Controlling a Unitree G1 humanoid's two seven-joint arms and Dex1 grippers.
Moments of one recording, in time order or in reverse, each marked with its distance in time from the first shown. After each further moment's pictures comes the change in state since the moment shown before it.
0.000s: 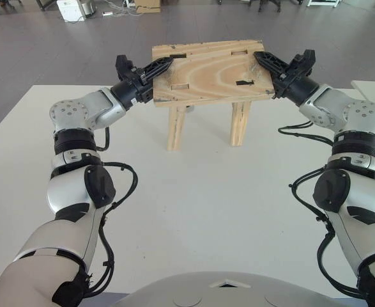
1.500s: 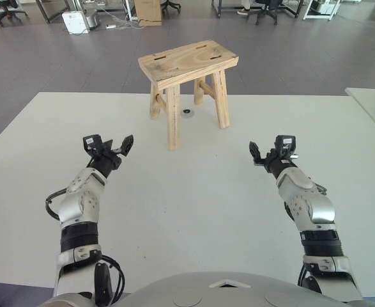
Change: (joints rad) left arm 0.846 -0.166 -0.170 -0.705 0.743 -0.863 0.044; right arm 0.852 0.195 0.450 -0.837 -0.901 -0.669 -0.270
